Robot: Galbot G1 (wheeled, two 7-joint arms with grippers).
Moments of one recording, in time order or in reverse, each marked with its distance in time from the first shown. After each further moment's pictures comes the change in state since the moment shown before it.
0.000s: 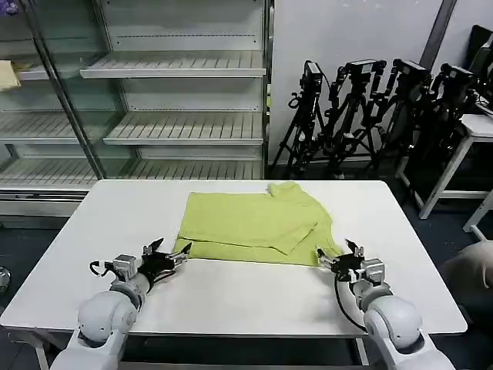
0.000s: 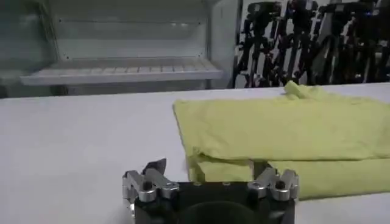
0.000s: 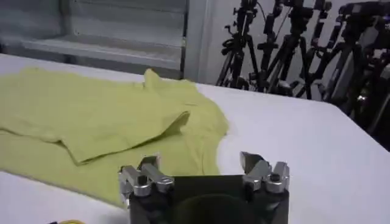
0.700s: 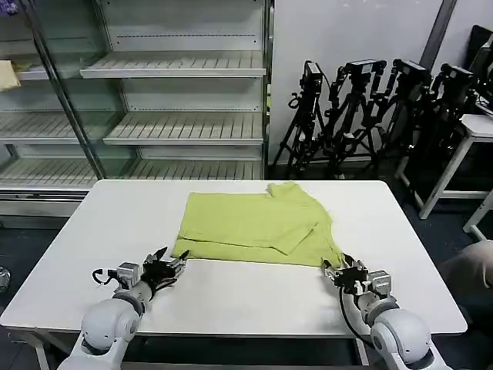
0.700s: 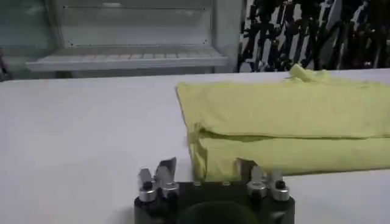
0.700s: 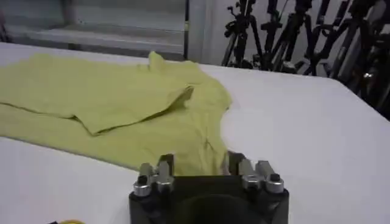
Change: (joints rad) left arm 0.029 -0.013 0.015 0.004 0.015 0.003 -0.022; right arm -0.029 -0.008 0.005 0.003 0.040 -0.020 -0.004
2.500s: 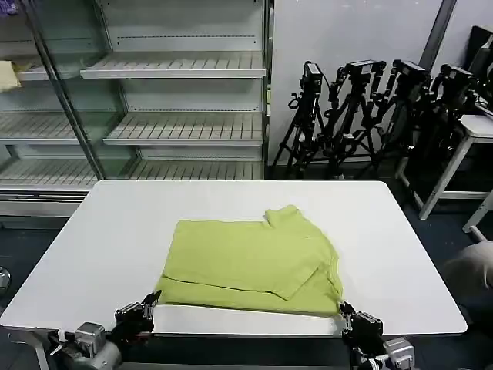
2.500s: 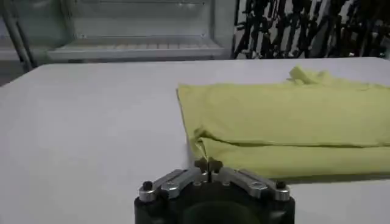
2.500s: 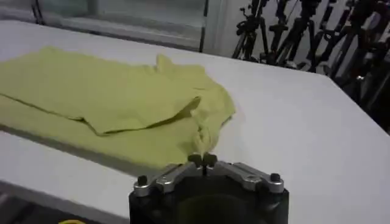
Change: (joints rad) left arm 0.505 -0.015 -0.205 -0.385 0.014 -0.023 0.043; right arm -0.546 0.040 0.151 0.385 -0.183 0.075 -0.033
